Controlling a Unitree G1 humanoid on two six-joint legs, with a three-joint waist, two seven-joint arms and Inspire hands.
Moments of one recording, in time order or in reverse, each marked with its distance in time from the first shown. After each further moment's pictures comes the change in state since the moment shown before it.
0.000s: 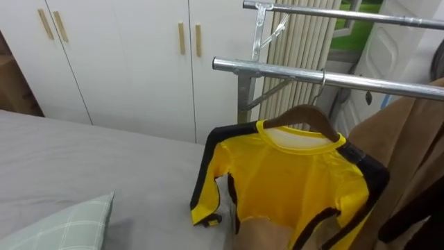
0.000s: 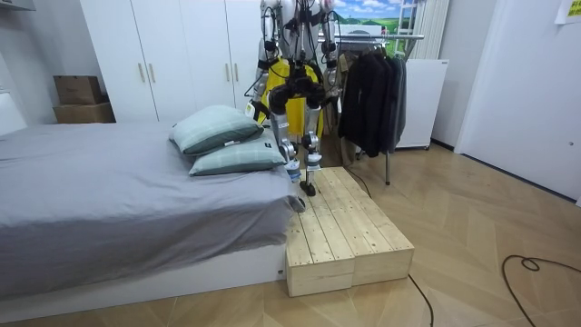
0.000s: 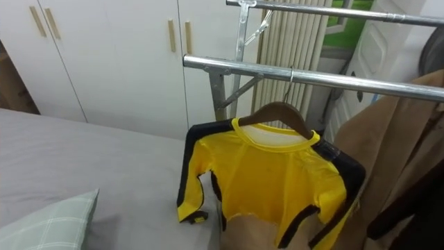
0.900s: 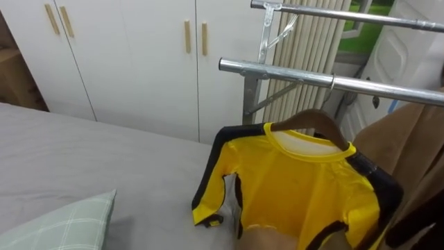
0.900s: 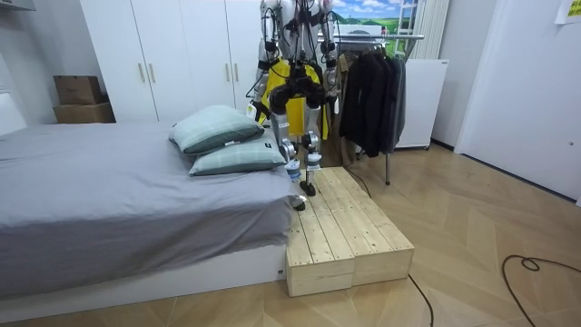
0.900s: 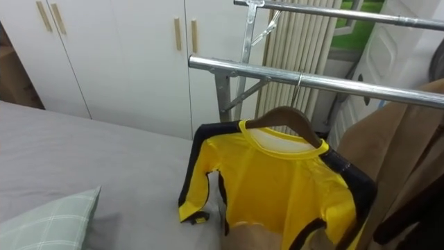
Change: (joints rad) left arm 0.006 0.011 -0.002 0.001 -0.063 0.017 -0.034; right arm 0.009 0.000 0.017 0.045 0.150 0.023 0.112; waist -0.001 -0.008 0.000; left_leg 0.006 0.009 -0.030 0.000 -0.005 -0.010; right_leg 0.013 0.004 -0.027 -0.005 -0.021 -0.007
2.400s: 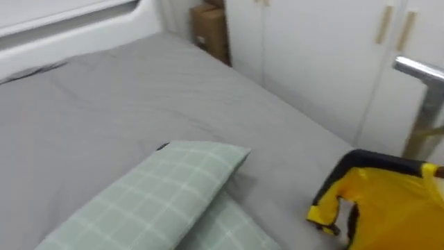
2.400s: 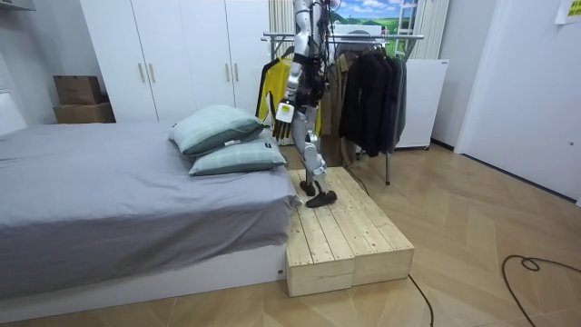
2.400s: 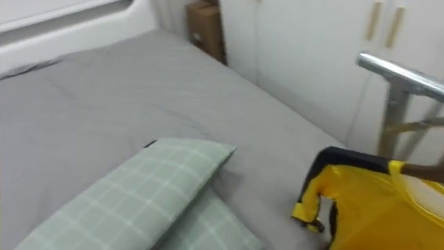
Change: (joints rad) left arm -0.070 -0.013 -0.076 -0.029 -0.054 0.048 -0.092; right arm -0.120 -0.030 0.049 -0.013 -0.397 0.039 0.043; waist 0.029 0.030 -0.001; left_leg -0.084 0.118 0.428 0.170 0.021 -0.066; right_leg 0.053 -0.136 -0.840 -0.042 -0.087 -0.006
